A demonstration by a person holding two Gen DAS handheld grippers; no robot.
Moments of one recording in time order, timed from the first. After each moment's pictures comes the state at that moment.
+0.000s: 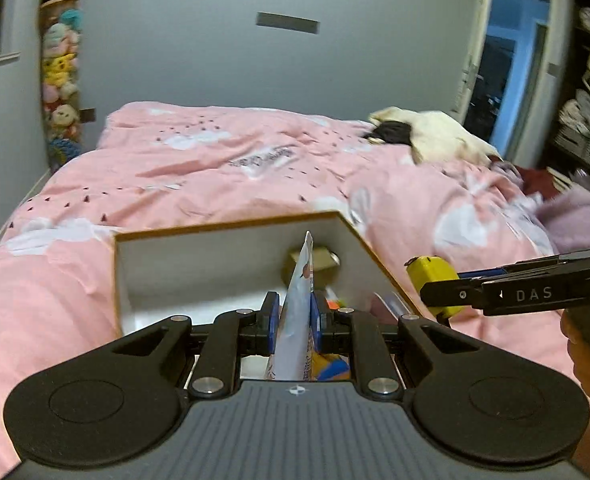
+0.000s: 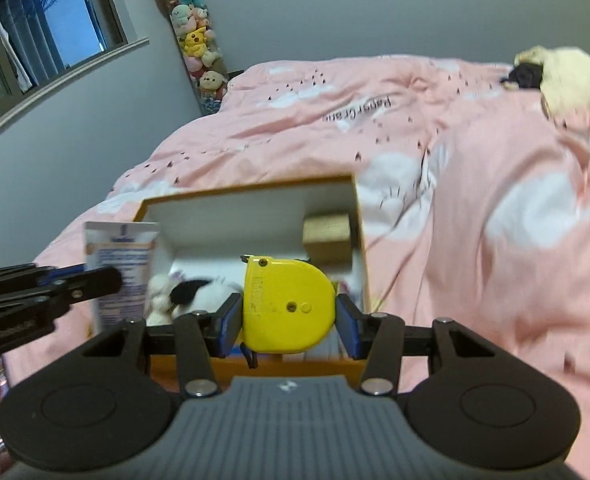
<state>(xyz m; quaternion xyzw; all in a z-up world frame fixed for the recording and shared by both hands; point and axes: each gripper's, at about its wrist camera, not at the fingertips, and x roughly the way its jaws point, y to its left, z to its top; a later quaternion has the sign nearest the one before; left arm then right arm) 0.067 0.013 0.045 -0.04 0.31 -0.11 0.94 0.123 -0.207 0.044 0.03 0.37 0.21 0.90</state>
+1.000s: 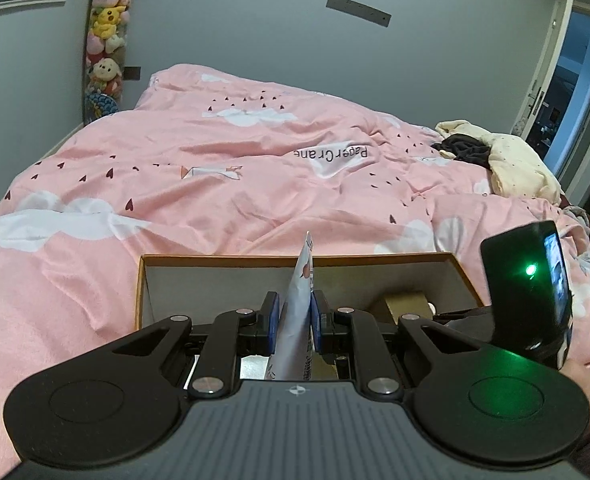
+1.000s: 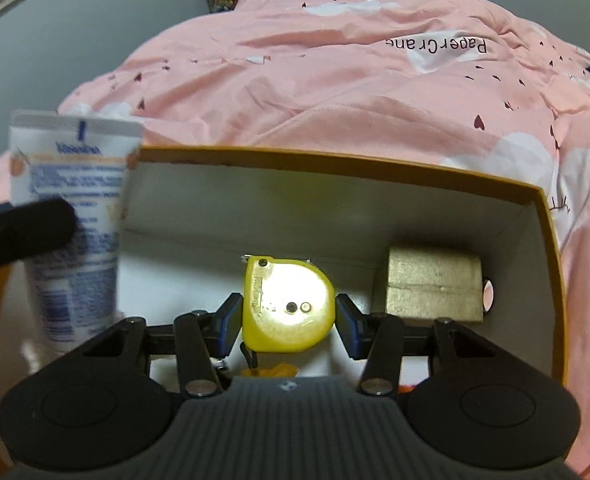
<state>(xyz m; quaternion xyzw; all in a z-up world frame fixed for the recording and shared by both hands) 0.182 0.066 -0.005 -0.10 0.34 -0.04 0.93 0.285 -0.065 -0.067 -0.07 0.47 0.23 0.85</state>
